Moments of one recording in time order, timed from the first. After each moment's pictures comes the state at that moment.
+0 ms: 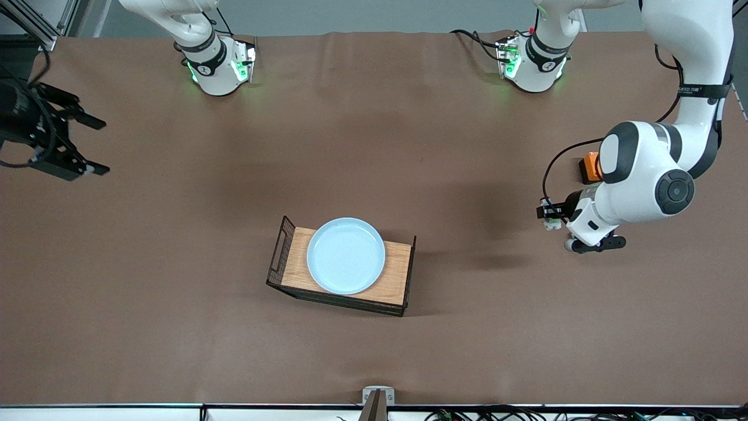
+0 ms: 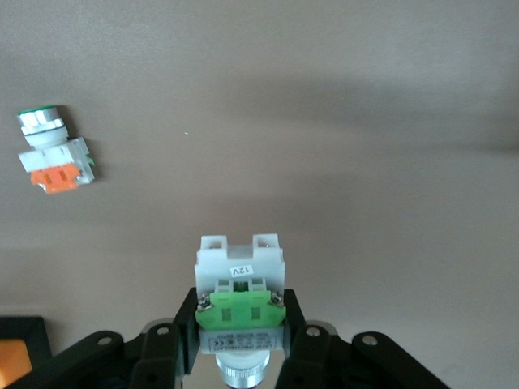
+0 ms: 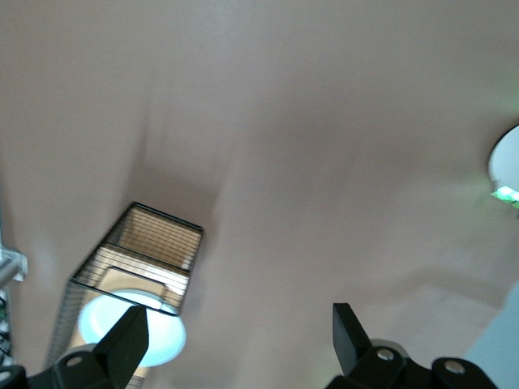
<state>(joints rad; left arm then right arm) 0.02 0.31 -0.13 -1.95 -0.13 2.05 -0.10 0.06 0.07 -0.08 -1.48 0.32 1.45 1.32</state>
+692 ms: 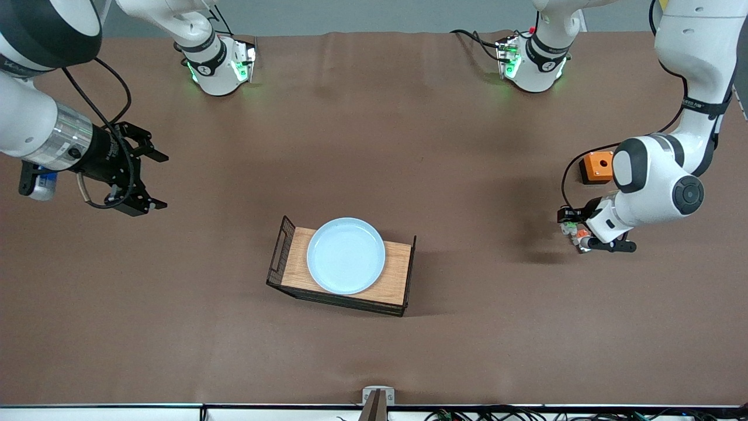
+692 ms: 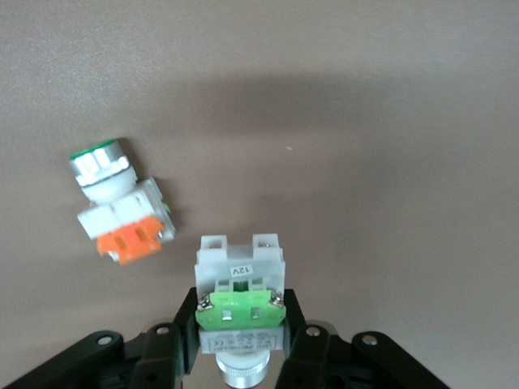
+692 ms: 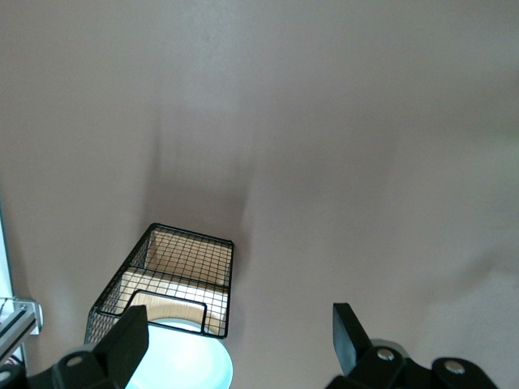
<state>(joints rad) 0.16 0.41 -0.13 -2.07 -0.13 2.29 0.22 0.23 0.15 -0.08 -1.48 0.24 1.58 1.58</state>
